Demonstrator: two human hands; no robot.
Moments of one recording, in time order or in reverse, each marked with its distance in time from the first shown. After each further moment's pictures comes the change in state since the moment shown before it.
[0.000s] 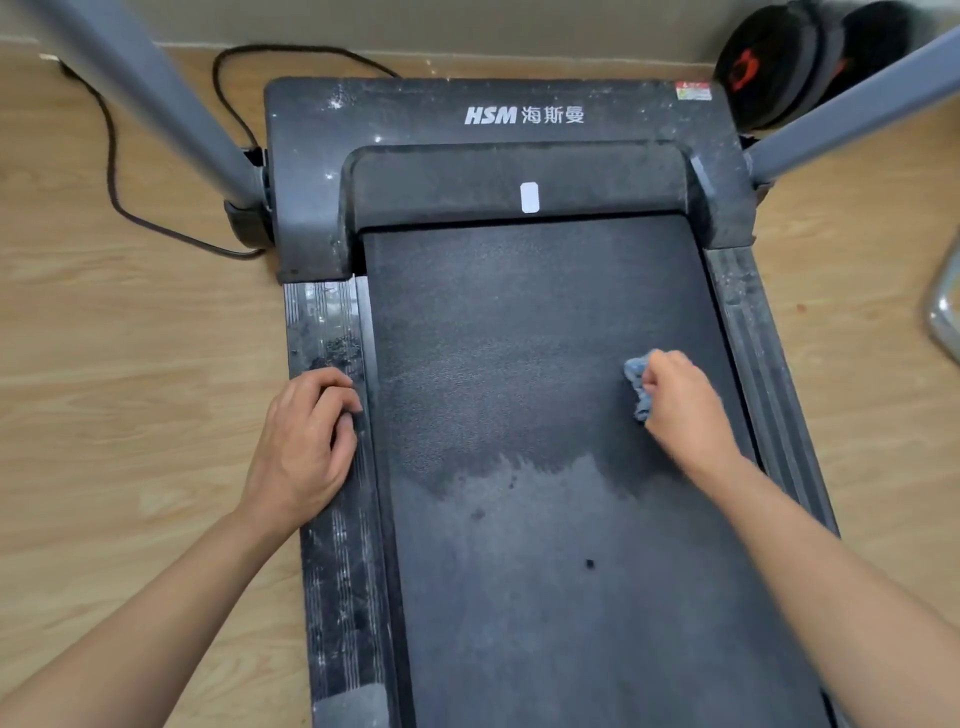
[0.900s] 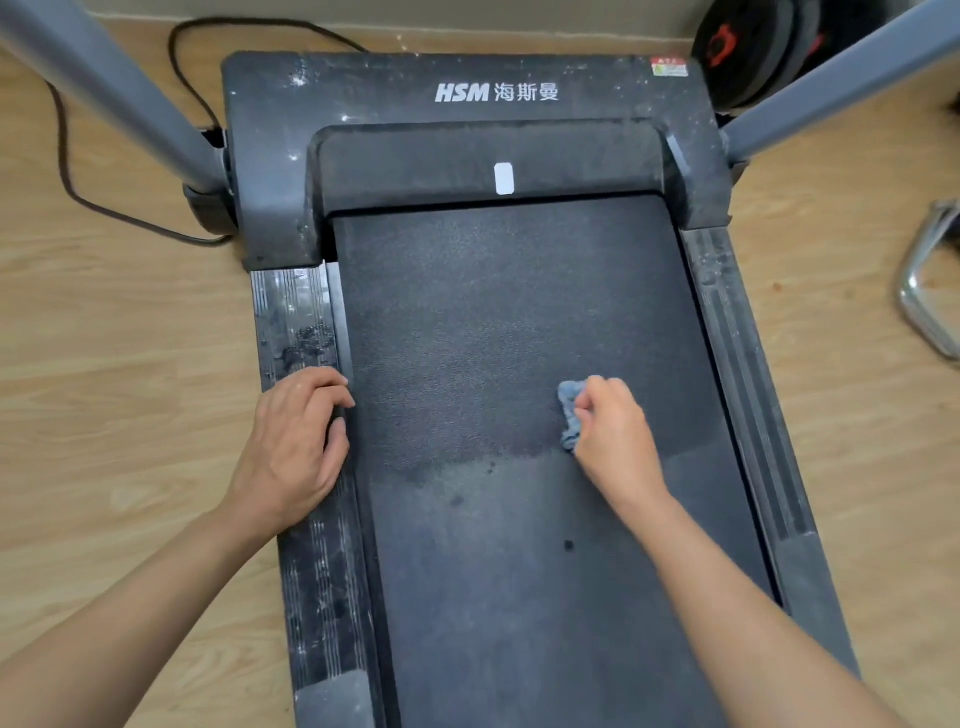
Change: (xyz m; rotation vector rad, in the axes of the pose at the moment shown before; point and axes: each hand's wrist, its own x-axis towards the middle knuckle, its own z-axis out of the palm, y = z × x) left_hand -0.004 0.012 0.003 0.033 -0.090 0.056; right_hand -0.059 -0.058 0.015 0.251 -0.016 0.120
